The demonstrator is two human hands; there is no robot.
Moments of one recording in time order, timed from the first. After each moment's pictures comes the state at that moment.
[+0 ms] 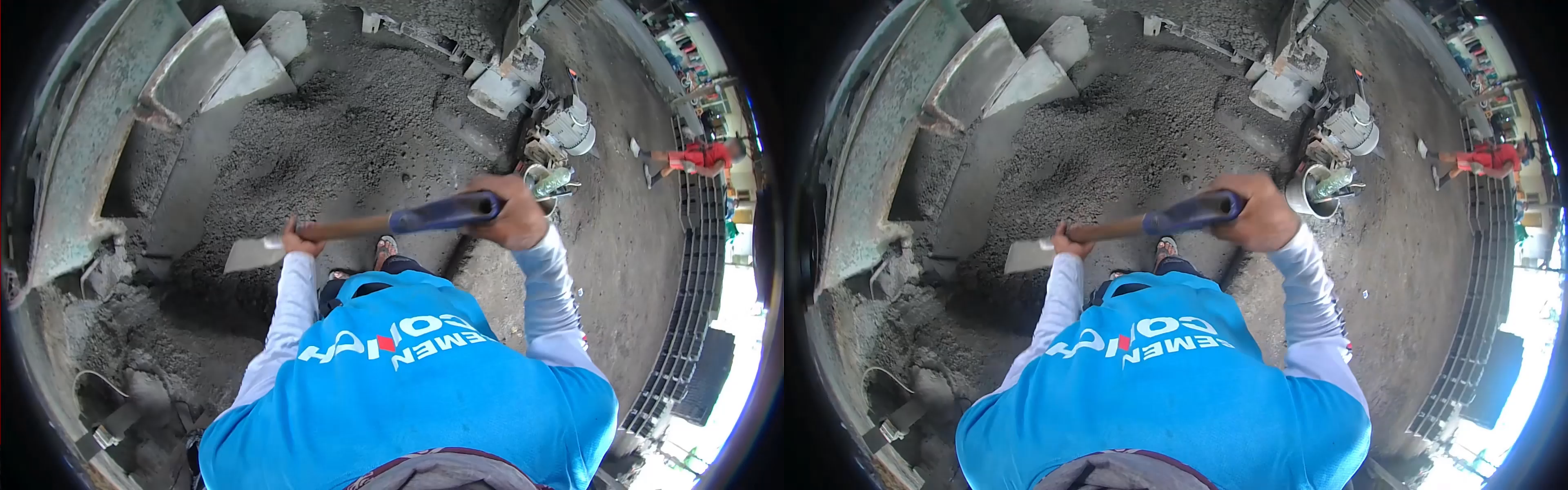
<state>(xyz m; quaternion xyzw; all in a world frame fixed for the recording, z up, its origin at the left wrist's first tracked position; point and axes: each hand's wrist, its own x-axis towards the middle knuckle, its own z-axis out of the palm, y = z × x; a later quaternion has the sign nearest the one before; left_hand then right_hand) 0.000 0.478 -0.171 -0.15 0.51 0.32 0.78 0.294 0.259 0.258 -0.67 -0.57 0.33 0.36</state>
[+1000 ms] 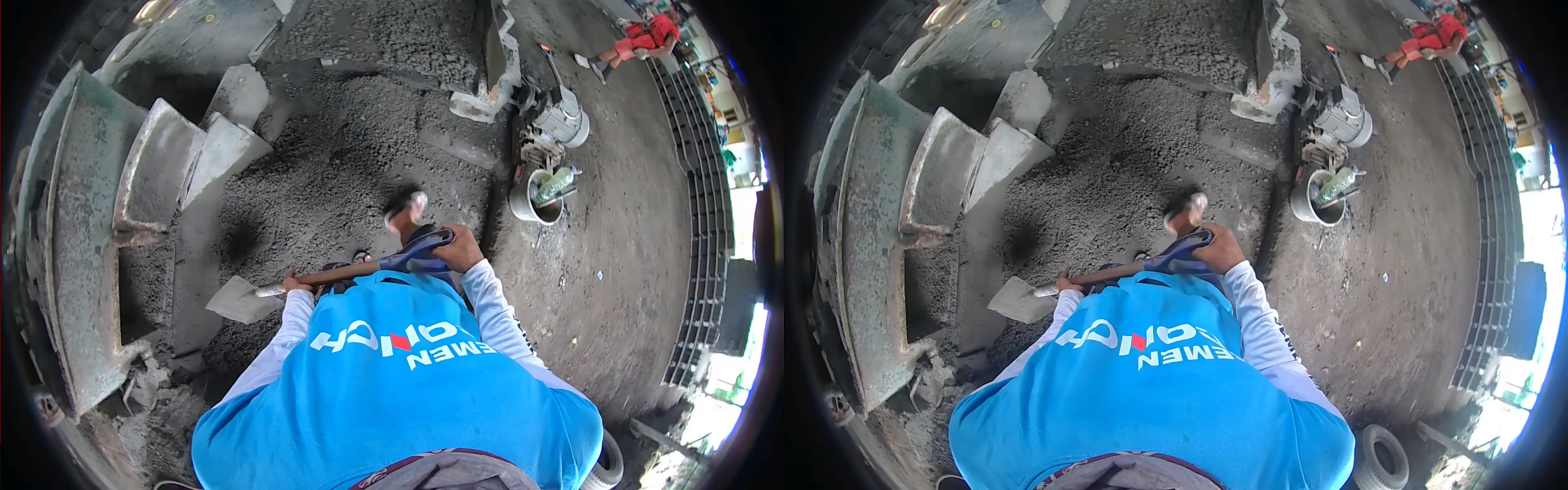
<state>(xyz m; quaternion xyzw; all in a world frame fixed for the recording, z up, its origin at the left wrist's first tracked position) 0.064 0.645 -0.263 -0.06 0.67 0.27 0.69 0.372 0.358 0.032 -0.81 -0.25 0.31 0.42</state>
